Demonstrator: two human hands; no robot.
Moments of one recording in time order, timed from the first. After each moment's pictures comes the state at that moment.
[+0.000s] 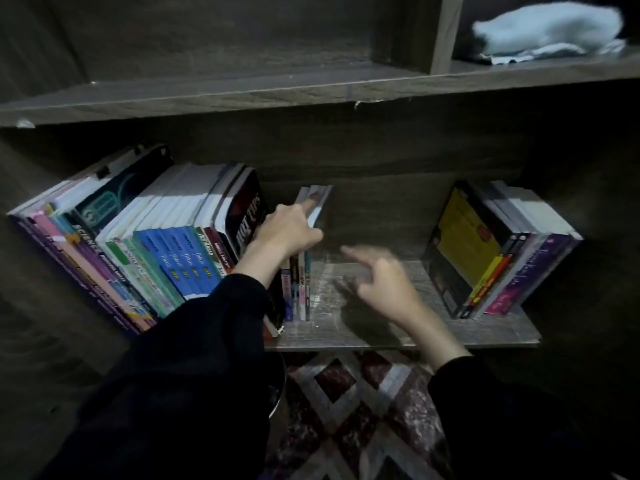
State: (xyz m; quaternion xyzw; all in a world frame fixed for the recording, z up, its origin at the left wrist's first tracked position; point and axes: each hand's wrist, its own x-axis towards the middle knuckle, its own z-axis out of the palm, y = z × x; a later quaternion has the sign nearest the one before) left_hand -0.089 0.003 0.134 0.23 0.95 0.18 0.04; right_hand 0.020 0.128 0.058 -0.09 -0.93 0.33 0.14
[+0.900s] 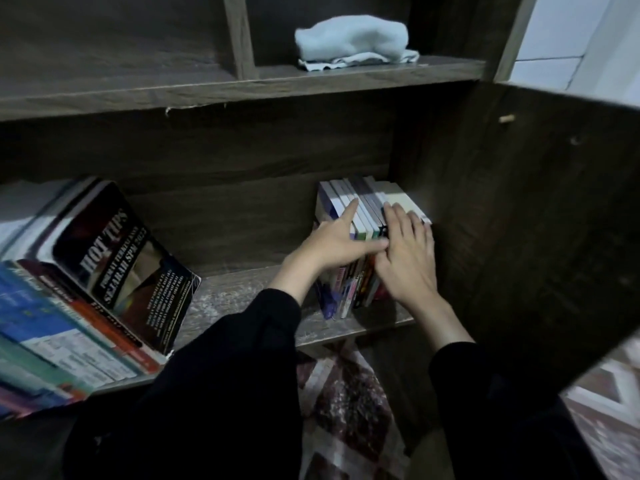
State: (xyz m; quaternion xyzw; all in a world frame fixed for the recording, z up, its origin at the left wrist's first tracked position) left_hand 0.022 0.181 0.118 0.40 0.85 0.29 0.19; right_hand 0.118 0.275 0.062 -0.29 -0.92 0.11 0.25
